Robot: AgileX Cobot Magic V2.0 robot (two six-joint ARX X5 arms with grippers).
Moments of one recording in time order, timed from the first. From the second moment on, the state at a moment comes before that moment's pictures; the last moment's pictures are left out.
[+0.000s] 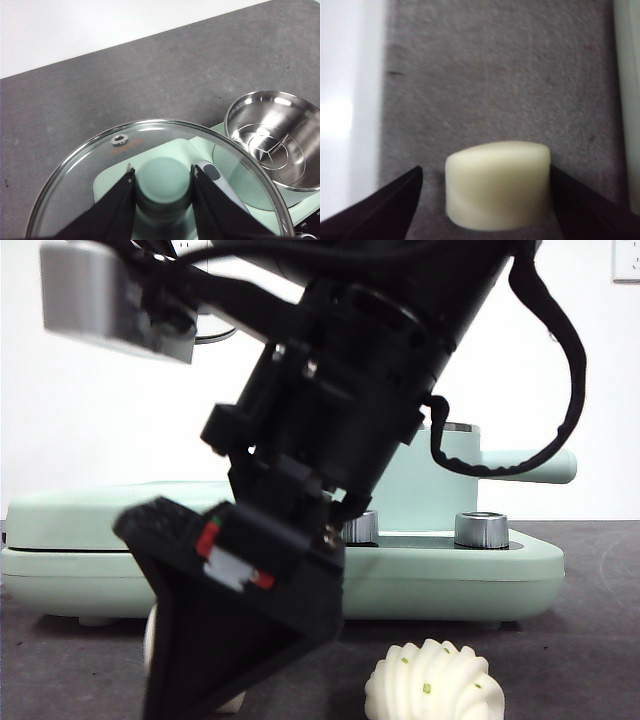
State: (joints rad) left arm -0.37 1.24 1.29 -0.53 0.11 0.06; right arm 1.12 1.60 0.87 -0.27 -0.11 -0.36
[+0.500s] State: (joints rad) left arm -0.37 1.24 1.29 -0.54 0.11 0.06; right arm 1.09 1.34 1.00 -0.58 -0.06 -0.18
